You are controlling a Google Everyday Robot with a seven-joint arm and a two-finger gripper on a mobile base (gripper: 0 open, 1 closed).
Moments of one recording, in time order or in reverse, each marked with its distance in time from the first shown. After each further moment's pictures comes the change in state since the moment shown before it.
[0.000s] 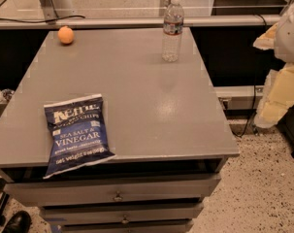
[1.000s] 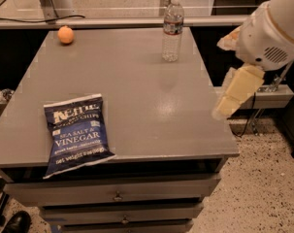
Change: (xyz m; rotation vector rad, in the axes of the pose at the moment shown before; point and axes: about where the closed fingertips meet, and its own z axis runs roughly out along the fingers) arm -0.060 -0.009 0.032 -0.019 -0.213 -0.012
